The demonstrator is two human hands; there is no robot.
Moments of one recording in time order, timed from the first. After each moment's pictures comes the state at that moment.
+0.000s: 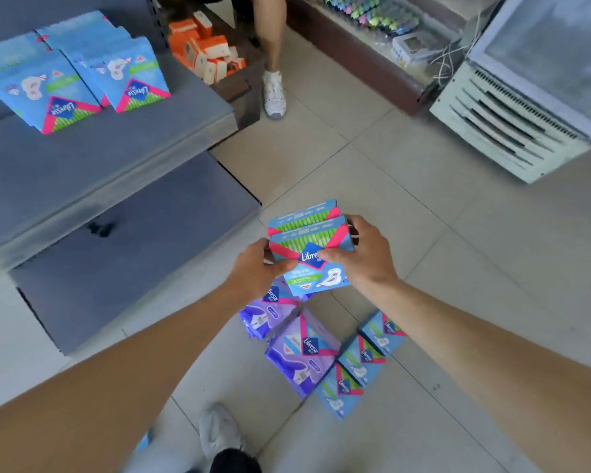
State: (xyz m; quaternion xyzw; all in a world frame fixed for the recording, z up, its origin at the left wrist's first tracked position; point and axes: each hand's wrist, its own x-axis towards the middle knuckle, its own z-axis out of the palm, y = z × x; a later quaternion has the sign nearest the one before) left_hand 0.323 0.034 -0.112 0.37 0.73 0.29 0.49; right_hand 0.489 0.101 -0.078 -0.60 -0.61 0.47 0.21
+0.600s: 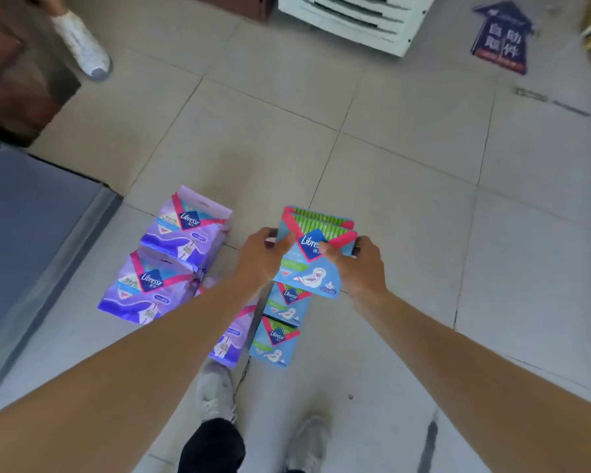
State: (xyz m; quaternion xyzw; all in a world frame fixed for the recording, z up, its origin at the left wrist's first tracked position) left_hand 0.613 0.065 -0.223 0.45 0.69 0.19 0.54; right_hand 0.767 0.032 -0.211 -0.77 -0.30 0.47 0.31
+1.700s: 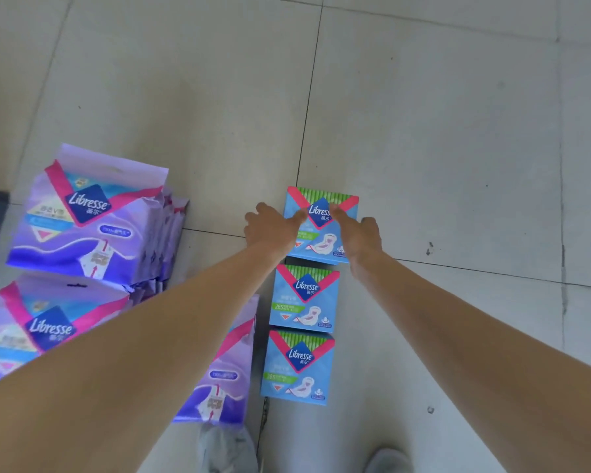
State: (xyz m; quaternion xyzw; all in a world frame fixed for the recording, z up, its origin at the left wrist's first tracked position) left_hand 0.660 0.131 -0.517 0.53 0.73 -0.04 0.43; right_hand 0.779 0.085 -0.537 -0.82 -0.08 0.49 0.29
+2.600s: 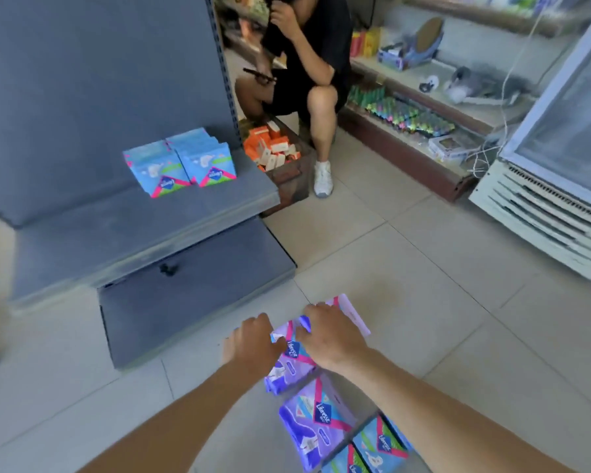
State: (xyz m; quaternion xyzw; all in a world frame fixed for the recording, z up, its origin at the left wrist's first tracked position) left_hand 0.393 -0.036 -0.031 0.37 0.89 0.03 0.27; right_hand 0.501 0.049 -0.022 -0.40 -0.87 0.28 -0.08
